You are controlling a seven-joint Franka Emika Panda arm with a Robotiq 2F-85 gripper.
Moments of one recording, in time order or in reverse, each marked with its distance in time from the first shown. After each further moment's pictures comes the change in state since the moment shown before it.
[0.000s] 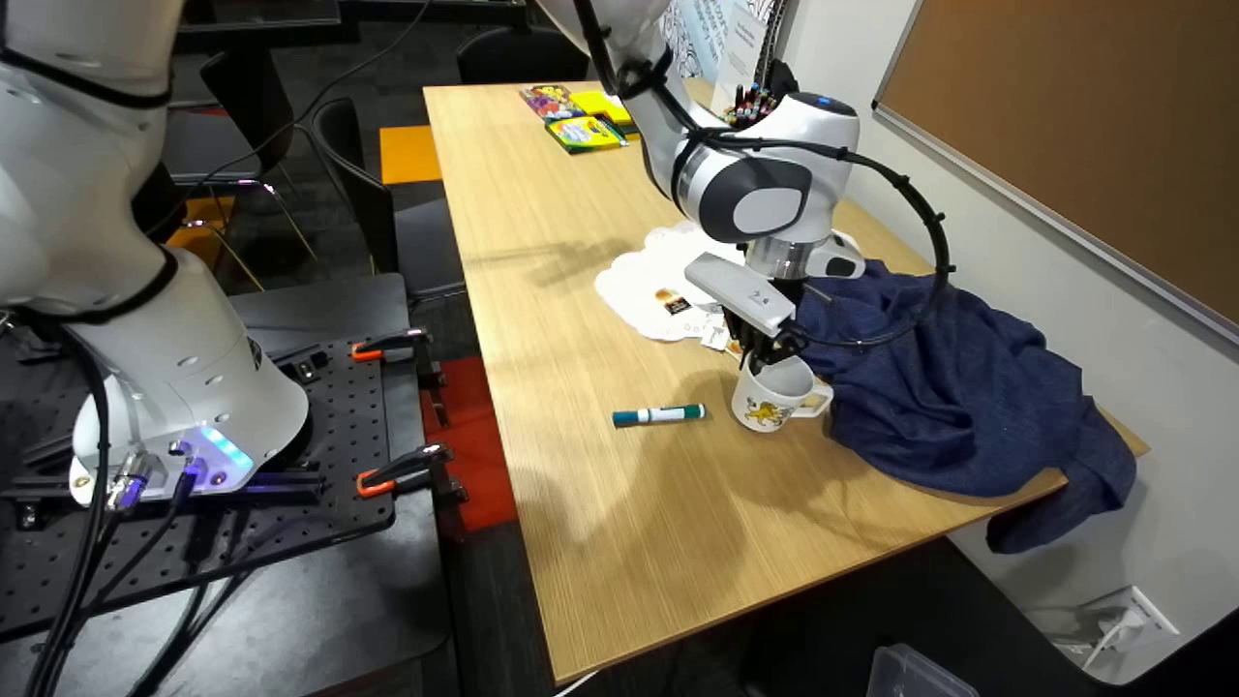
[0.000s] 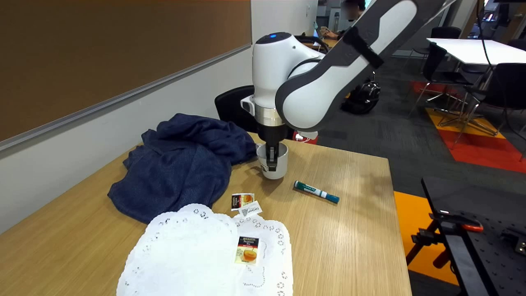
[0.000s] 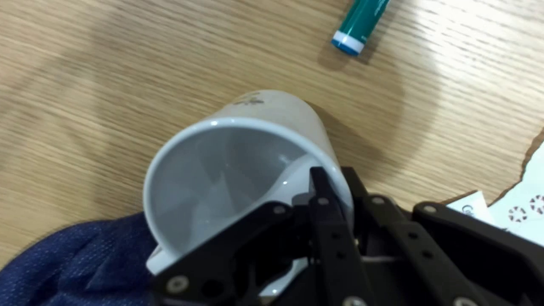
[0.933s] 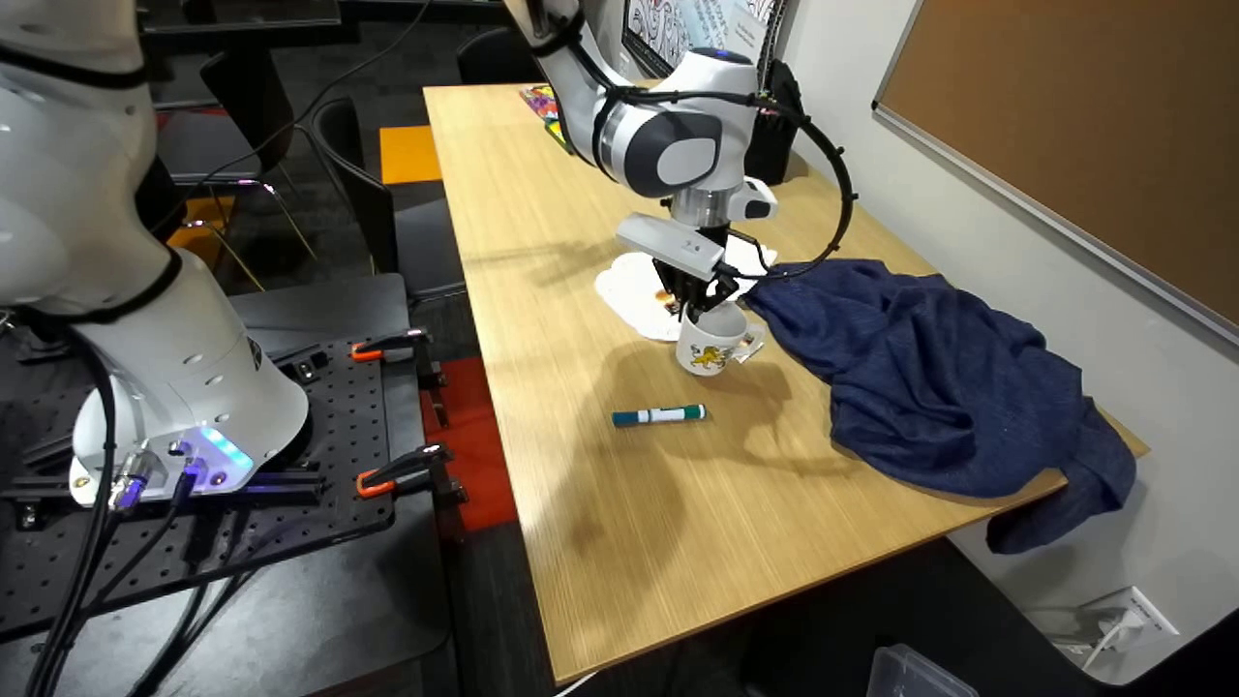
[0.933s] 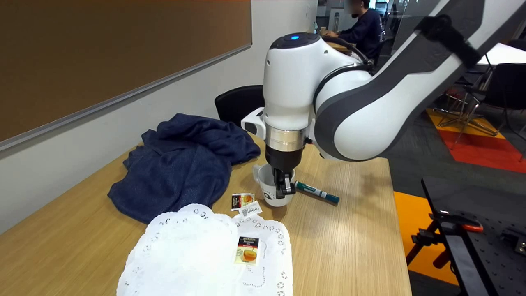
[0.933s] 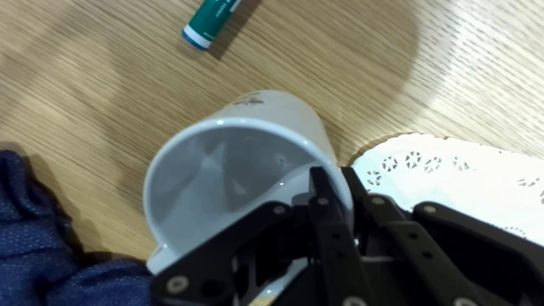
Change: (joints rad) arm 0.081 -0.166 0.073 -0.256 -0.073 0.103 -0.007
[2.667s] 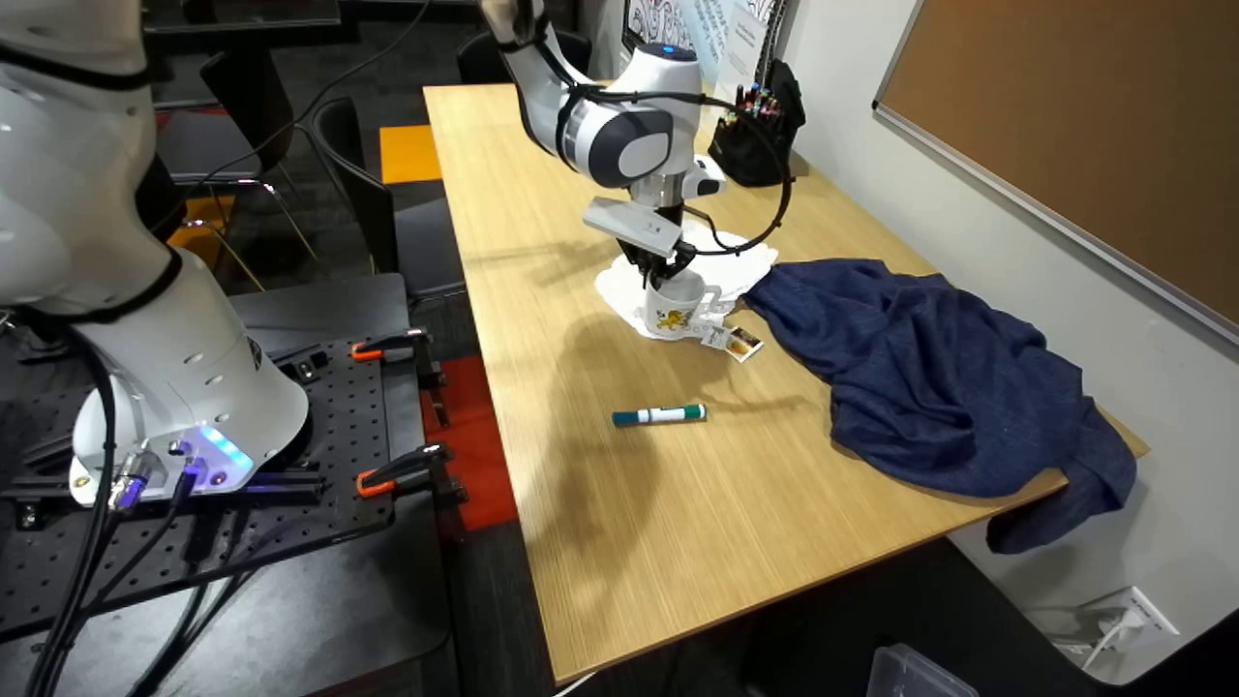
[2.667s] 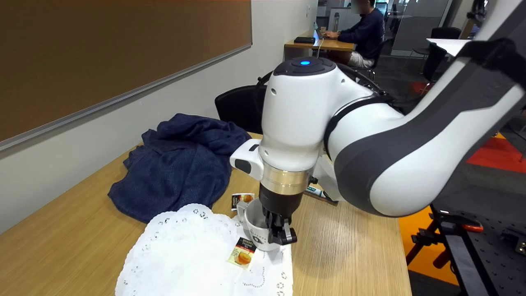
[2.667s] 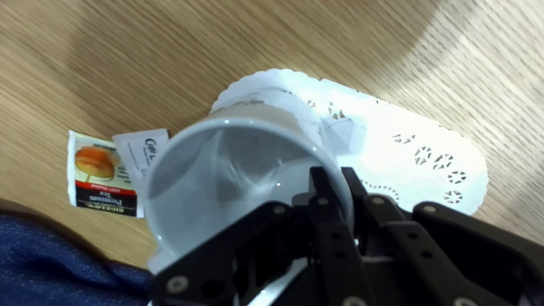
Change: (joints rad) arm 0.007 0.021 0.140 -0.056 0.013 0.115 -0.004
